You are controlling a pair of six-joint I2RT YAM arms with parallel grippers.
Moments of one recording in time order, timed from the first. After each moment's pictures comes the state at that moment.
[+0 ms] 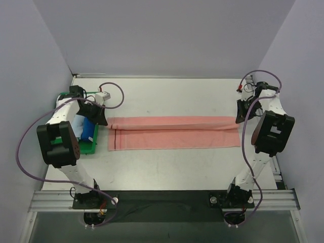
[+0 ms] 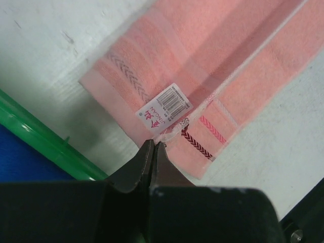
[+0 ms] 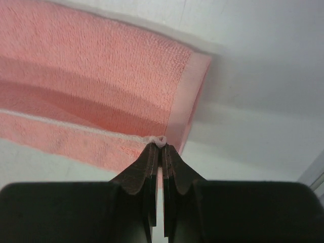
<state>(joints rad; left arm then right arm) 0.17 1.78 1.40 -0.90 0.64 0.68 -0.31 2.01 1.65 -1.00 -0.30 -0.45</state>
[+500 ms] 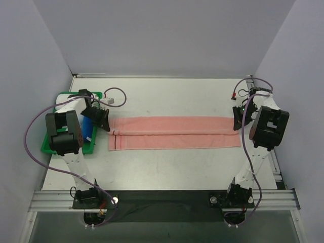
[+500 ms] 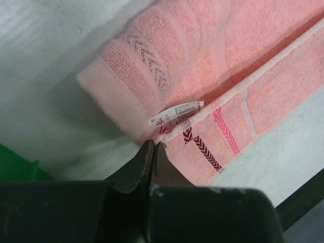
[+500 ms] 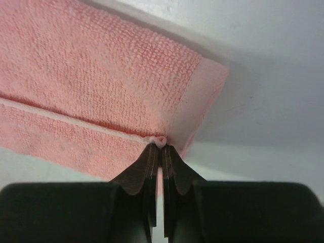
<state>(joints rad) 0.14 2.00 1.41 -0.92 0.53 0.55 -0.30 2.14 1.61 -1.05 -0.23 -0.51</state>
